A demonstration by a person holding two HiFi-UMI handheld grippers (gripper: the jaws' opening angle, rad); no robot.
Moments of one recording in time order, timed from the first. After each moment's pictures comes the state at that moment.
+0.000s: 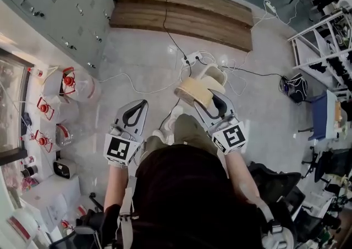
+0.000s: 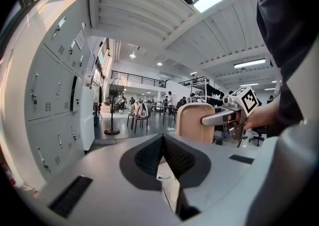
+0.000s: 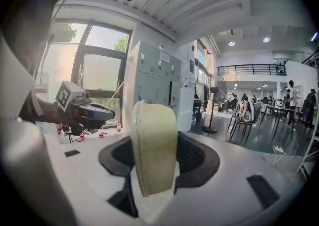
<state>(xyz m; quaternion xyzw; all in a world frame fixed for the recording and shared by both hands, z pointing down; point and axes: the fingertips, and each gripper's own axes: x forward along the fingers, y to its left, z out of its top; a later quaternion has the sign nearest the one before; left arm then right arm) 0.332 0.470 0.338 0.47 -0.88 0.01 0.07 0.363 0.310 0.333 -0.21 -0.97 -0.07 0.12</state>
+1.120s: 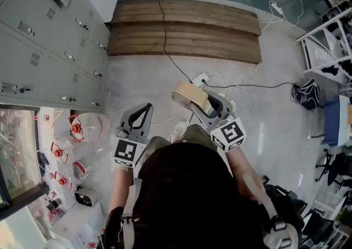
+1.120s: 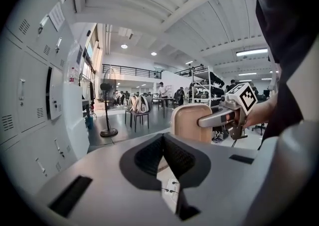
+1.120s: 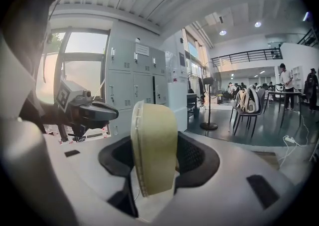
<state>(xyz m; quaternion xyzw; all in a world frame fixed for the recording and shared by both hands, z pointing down) 0.045 0.326 0.343 0.50 -0.86 0.07 0.09 0.077 0.190 0.359 -0.21 -0.97 -0.01 0.14</state>
